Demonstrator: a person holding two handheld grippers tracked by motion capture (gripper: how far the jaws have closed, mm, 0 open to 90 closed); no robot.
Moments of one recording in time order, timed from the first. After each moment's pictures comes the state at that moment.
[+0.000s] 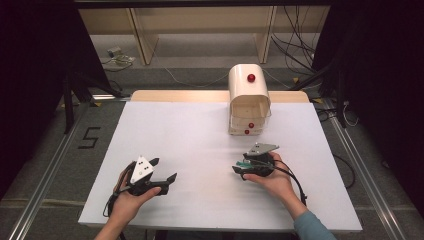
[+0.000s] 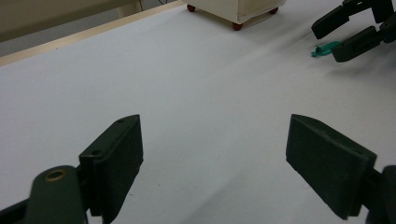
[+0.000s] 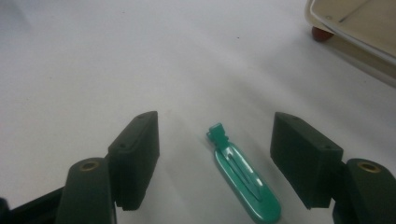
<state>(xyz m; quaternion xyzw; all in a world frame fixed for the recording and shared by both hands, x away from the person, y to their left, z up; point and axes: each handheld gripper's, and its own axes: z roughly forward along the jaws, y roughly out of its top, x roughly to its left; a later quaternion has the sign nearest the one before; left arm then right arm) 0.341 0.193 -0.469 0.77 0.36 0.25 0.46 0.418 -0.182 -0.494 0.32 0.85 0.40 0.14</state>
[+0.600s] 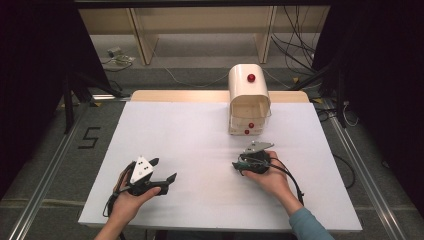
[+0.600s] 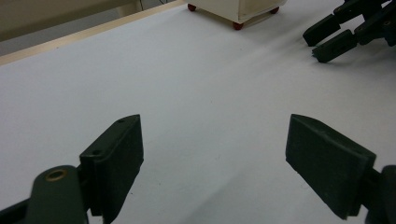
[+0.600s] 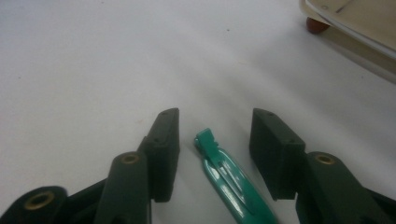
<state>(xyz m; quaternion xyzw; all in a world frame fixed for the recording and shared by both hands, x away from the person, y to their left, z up) 0.341 0.193 -0.469 0.77 0.36 0.25 0.46 0.425 -0.175 -0.498 0.33 0.85 0.38 0.15</state>
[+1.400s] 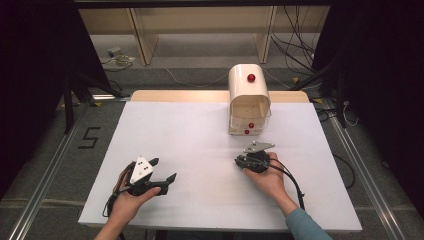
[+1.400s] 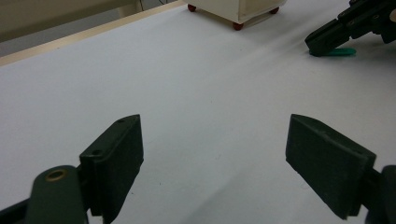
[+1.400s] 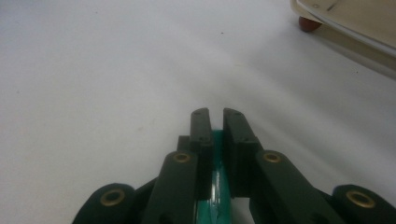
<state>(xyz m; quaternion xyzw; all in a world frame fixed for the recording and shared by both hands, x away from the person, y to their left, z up) 0.340 0.194 -0.469 0.77 0.36 0.25 0.46 0.422 -0.172 -0.497 0.36 0.84 0.38 0.15</state>
